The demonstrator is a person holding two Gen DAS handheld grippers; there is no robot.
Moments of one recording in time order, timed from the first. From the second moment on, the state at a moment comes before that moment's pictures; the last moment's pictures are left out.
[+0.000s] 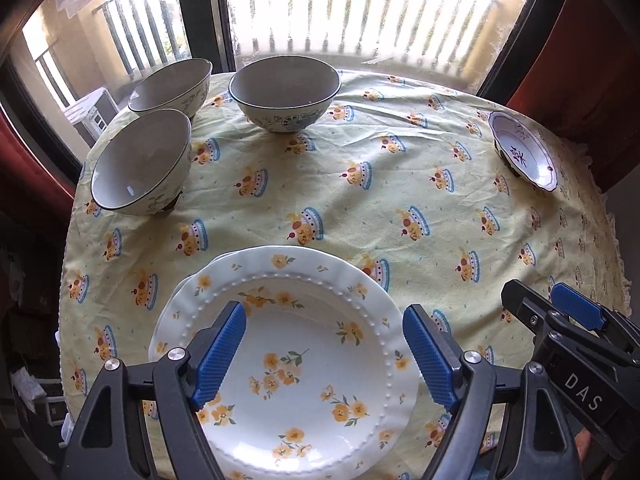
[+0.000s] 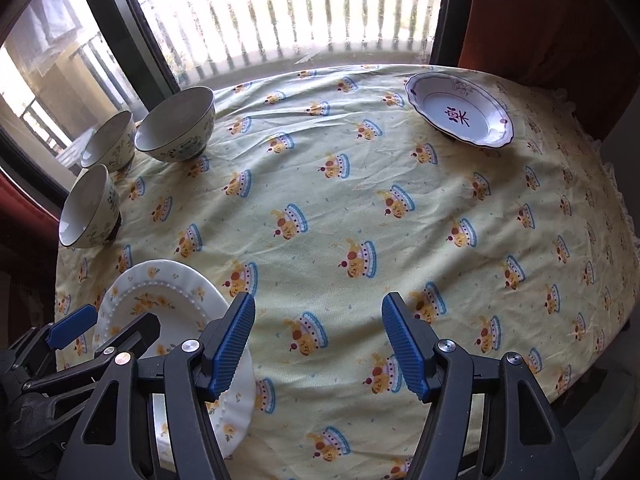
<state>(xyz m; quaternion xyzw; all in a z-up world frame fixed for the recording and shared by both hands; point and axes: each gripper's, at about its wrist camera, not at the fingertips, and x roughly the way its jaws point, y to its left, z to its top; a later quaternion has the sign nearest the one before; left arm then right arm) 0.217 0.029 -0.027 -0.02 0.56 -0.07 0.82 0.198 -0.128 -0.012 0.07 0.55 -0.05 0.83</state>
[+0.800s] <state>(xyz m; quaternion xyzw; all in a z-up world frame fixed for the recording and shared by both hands) 0.267 -0.143 -0.021 -0.01 0.54 -0.03 0.84 0.261 -0.299 -0.008 0.05 0.54 -0.03 0.84</state>
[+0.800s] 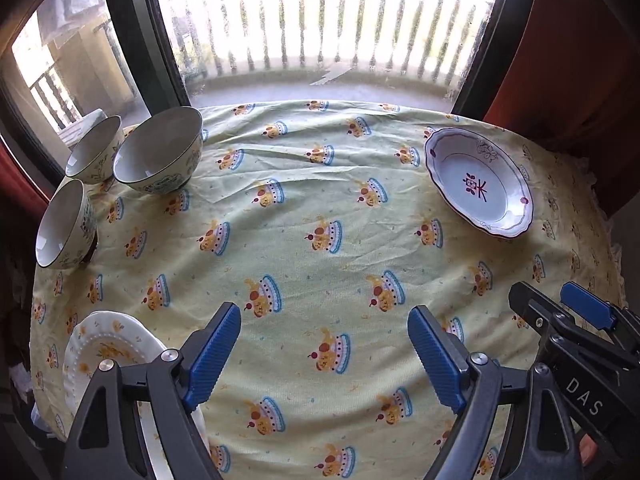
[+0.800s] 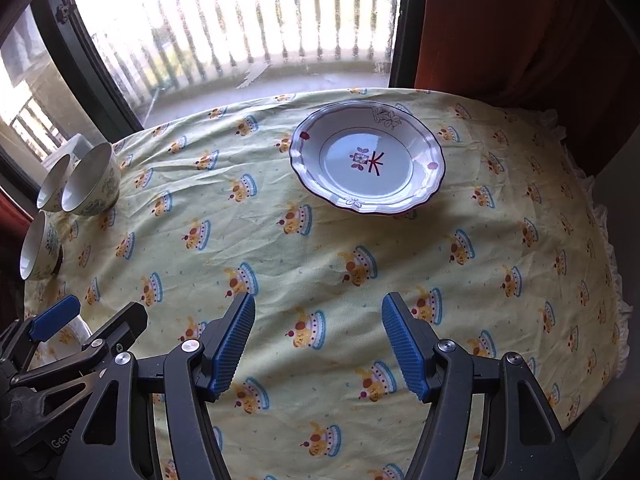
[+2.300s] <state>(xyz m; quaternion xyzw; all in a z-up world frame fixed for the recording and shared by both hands) 0.433 -0.287 -0.105 0.01 0.57 -0.04 0.82 0.434 -0.438 -0.098 0.09 0.56 -0.05 0.82</state>
